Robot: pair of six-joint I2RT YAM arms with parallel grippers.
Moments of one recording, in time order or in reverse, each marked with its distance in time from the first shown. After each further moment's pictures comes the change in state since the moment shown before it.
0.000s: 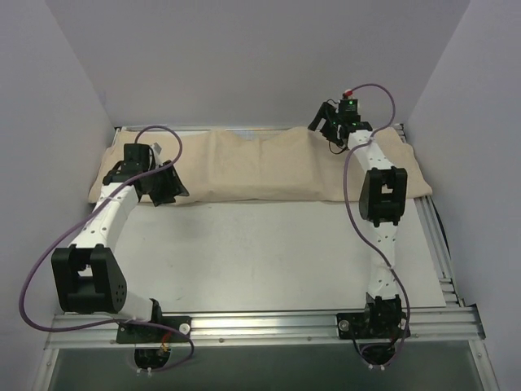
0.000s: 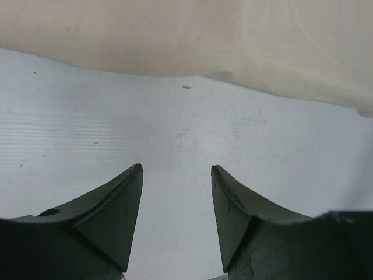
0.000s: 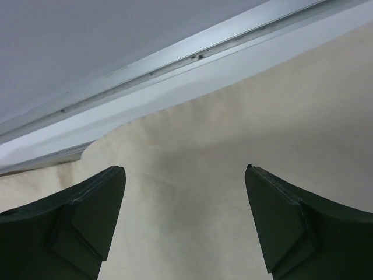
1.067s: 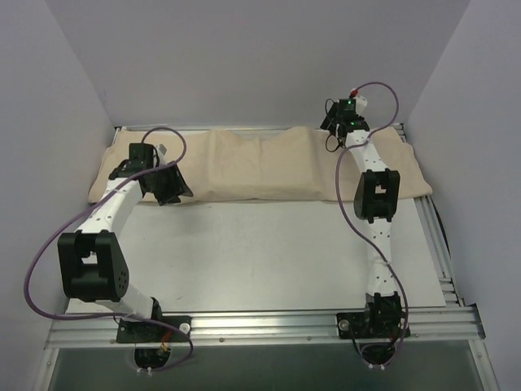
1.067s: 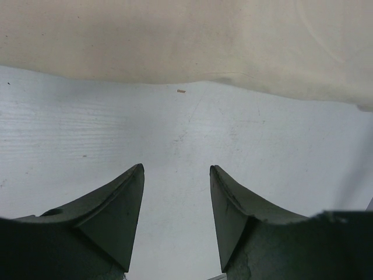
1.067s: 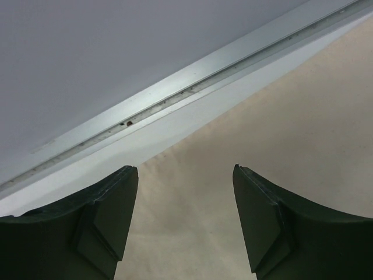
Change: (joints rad) left arm 0.000 0.093 -0.002 0.047 0.060 0.006; right arm 0.023 0.210 0.277 -0.043 0.280 -0.009
